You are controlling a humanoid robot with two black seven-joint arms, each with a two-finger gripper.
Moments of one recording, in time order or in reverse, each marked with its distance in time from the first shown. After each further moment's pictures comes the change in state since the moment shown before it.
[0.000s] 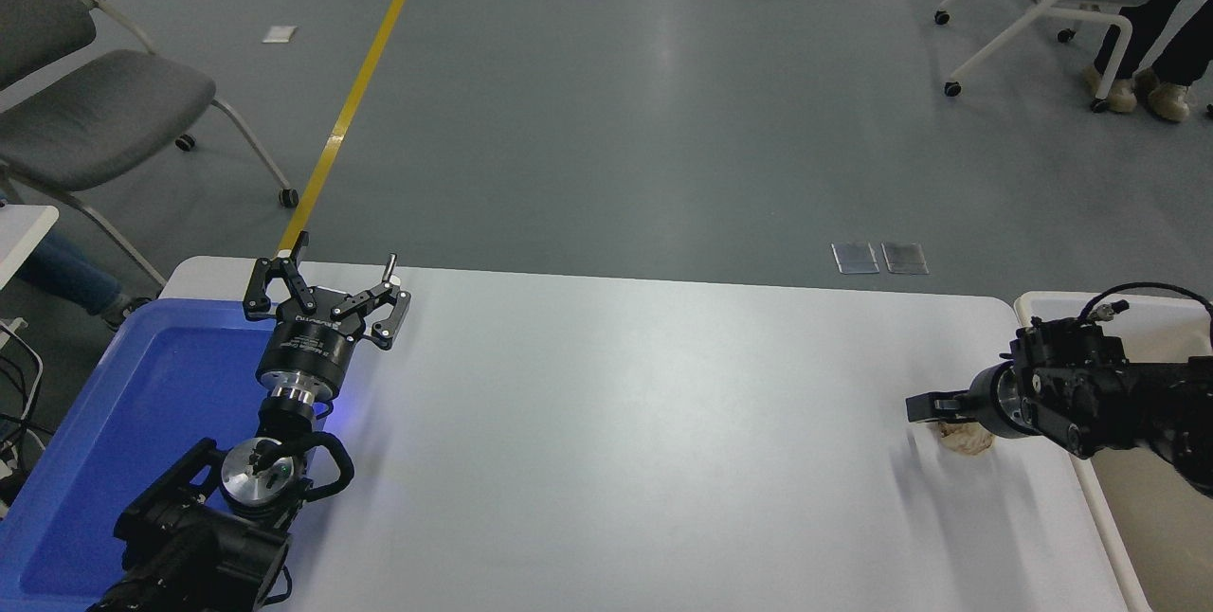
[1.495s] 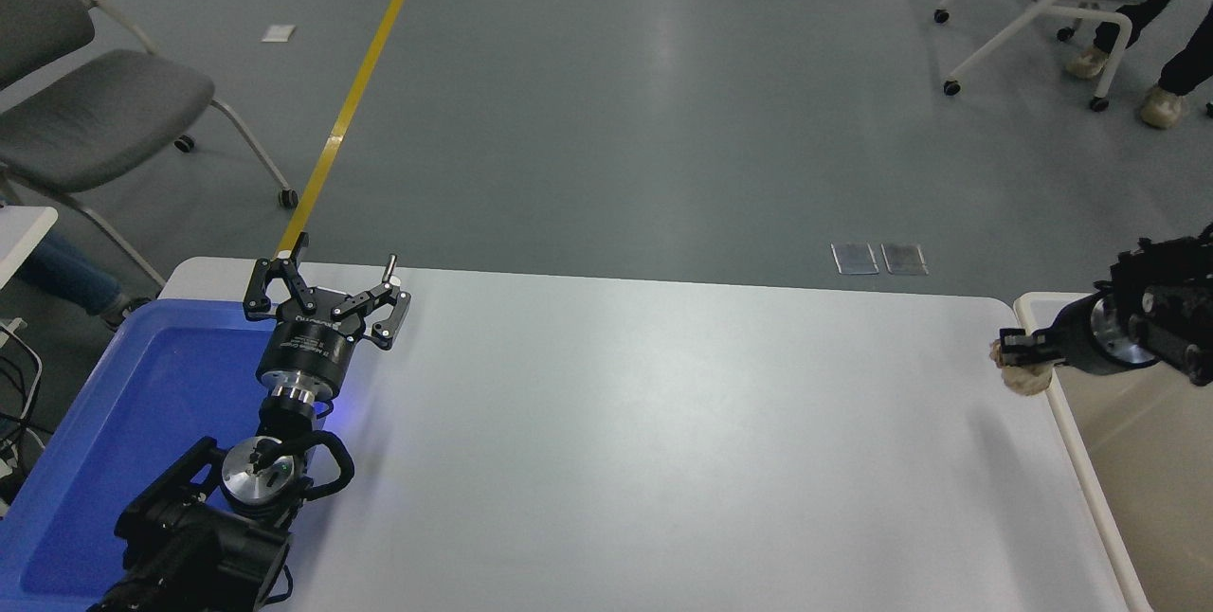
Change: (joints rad) left arm 0.000 0.000 0.001 0.000 0.001 0.000 0.000; right arm 0.458 -0.327 -0.032 0.223 -0.120 0.282 0.114
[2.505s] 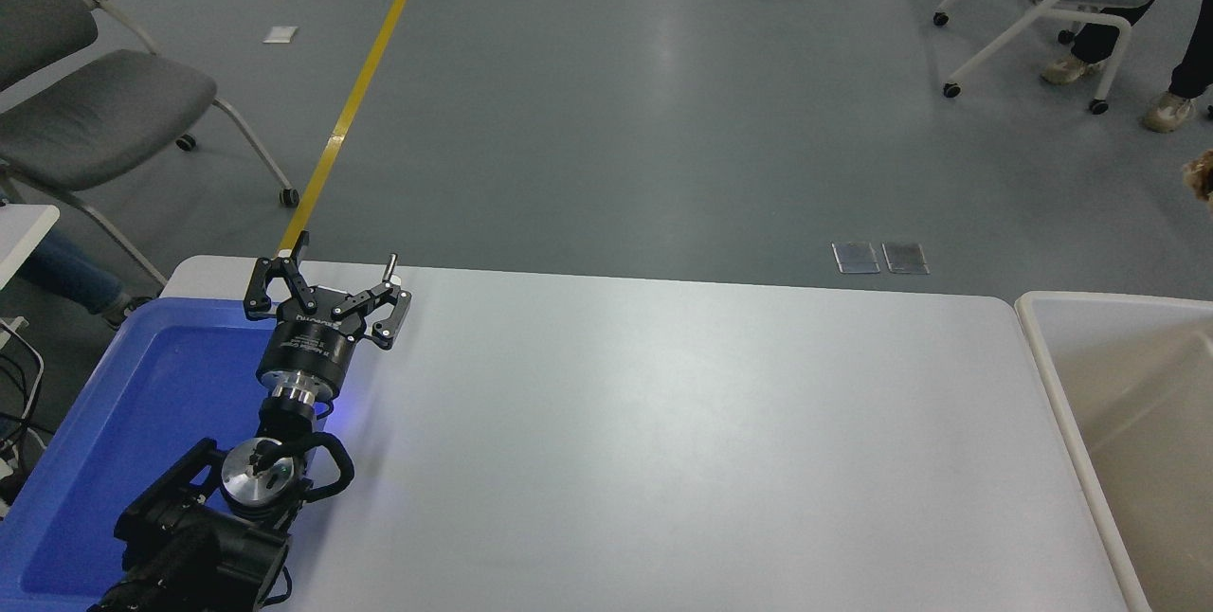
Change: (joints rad) left arm 0.000 0.000 0.001 0.000 0.001 0.000 0.000; right arm 0.635 -0.337 -0.171 0.327 -0.086 0.102 -0.080
